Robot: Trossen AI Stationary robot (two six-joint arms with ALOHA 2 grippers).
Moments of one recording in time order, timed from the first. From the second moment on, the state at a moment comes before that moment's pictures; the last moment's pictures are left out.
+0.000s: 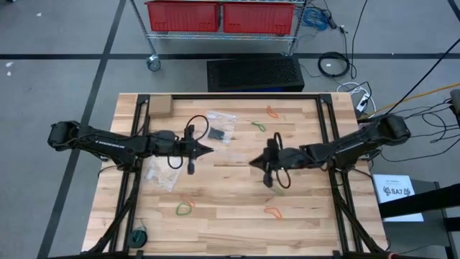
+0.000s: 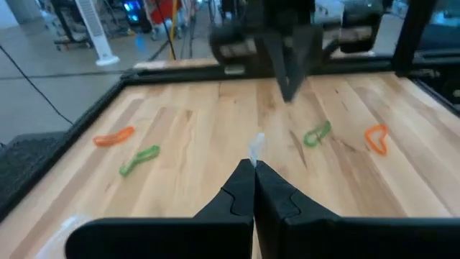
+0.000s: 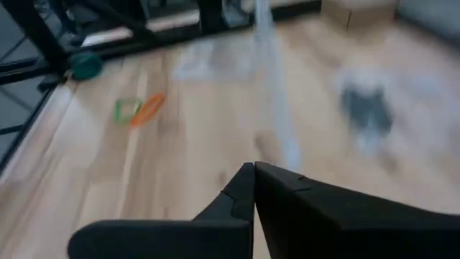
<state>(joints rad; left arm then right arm) 0.01 1.07 0.45 0.40 -0.03 0.08 0.19 1.34 0.62 0.29 0.28 0.29</state>
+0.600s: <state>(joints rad) 0.01 1.08 0.45 0.37 0.00 0.08 0.12 1.73 1.09 0.12 0.31 0.04</state>
